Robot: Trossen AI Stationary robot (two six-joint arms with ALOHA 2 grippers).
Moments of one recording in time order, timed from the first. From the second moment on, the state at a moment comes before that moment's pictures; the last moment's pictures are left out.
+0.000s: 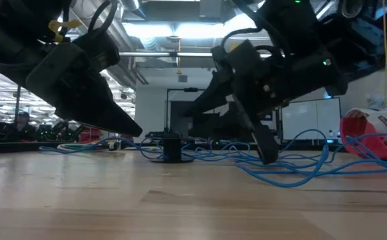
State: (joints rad) left arm -0.46 1.65 0.49 0.57 -0.57 -0.47; right arm 0.24 1.99 0.78 0.80 0.32 -1.03
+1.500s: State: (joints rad) left arm -0.47 1.65 0.49 0.56 -0.57 -0.50; right arm 0.23 1.96 1.00 0.19 0.38 -0.84
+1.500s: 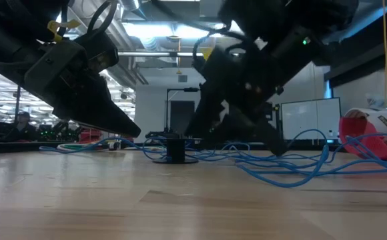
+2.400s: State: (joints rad) left arm -0.47 1.65 0.49 0.56 -0.57 -0.51; right arm 0.21 2.00 1.00 0.37 0.46 -0.82
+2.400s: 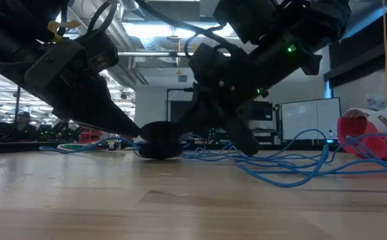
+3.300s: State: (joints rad) left arm -0.41 1.48 0.75 0.59 -0.73 0.07; right arm 0.27 1.74 1.00 0.00 0.23 -0.17
